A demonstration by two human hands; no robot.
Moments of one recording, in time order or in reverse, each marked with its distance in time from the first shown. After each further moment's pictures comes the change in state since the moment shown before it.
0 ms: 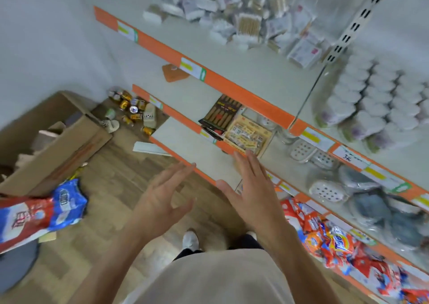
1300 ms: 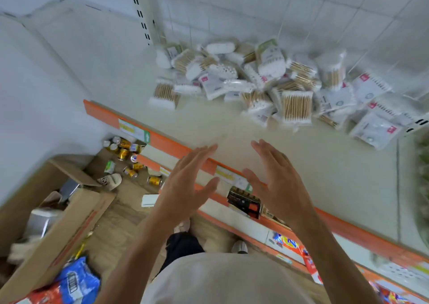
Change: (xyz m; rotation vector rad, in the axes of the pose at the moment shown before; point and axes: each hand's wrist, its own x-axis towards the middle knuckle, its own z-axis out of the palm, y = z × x) left_hand 0.335 -0.111 -0.150 -0.117 0.061 0.160; right_hand 0.330 -0.079 -0.045 -0.006 0.231 -0.026
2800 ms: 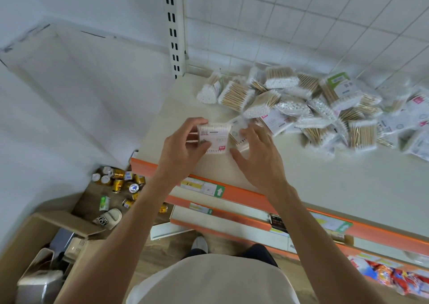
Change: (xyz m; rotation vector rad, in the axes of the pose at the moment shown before) left_hand 0.159 -0.167 -0.159 -0.321 0.018 0.056; right_hand 0.196 -0.155 0.111 -0.109 0.176 0.259
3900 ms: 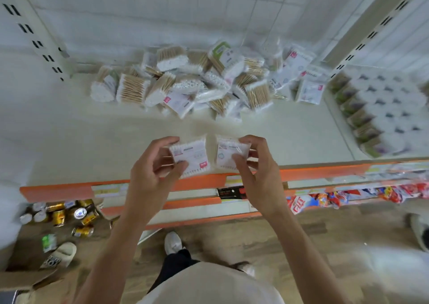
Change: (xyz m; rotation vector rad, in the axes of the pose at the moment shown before) left_hand -0.059 0.068 0.084 -0.293 -0.242 -0.049; right_hand -0.137 0.085 -0.079 0.485 0.329 0.217
